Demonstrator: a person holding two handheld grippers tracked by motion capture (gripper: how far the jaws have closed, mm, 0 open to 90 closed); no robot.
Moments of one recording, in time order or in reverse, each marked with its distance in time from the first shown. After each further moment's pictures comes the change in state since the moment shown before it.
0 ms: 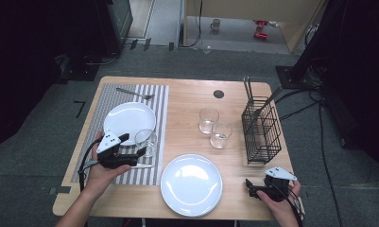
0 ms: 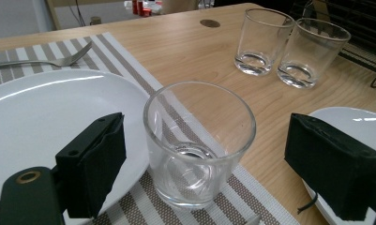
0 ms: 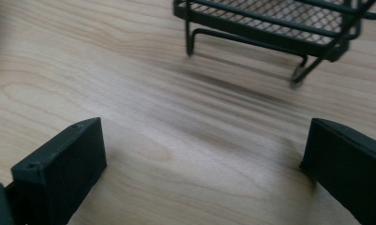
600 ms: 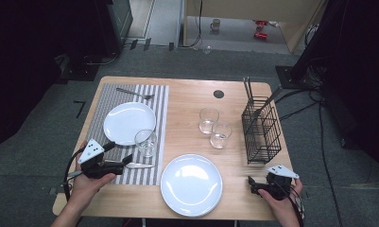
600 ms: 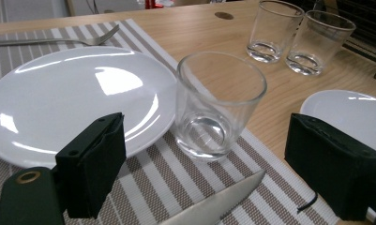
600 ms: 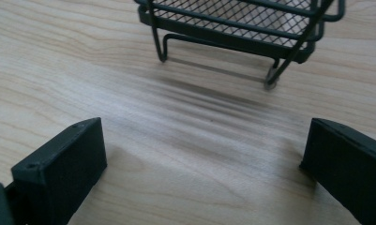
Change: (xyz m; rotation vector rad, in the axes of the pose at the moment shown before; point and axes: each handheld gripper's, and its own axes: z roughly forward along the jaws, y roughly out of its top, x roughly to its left) left arm 0.013 -0.022 -0.039 0.013 0.041 -0.043; right arm -0.008 0.003 0.003 -0.002 -0.037 0.036
